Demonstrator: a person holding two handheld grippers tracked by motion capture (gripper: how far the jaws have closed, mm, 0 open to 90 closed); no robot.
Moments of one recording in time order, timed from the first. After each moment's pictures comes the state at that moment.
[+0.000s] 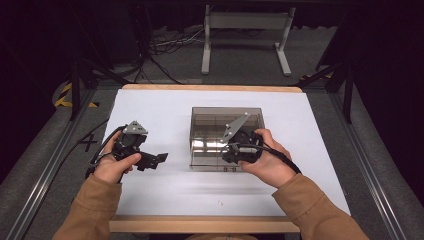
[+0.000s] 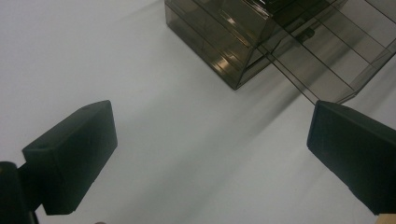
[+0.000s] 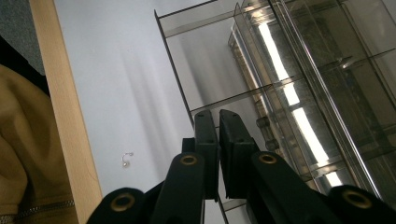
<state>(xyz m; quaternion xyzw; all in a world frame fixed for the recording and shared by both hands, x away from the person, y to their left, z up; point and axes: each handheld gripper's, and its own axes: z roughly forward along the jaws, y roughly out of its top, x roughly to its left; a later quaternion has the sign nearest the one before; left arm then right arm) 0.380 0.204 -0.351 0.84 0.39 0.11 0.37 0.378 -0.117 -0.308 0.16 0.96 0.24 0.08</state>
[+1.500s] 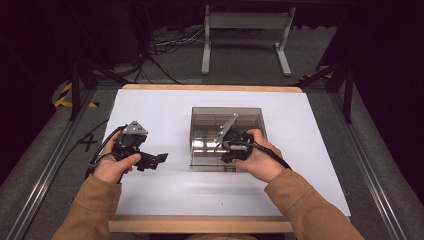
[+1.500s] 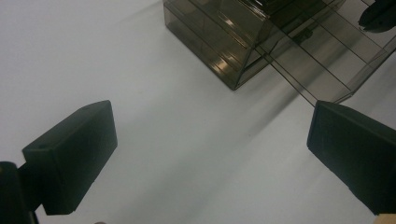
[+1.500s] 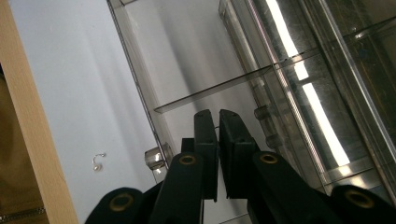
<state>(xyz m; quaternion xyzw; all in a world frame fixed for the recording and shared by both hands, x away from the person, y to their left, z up) 0.379 0.203 -0.350 0.84 0.38 0.11 0.37 0.404 -0.106 -0.342 0.18 0.96 0.19 0.05</state>
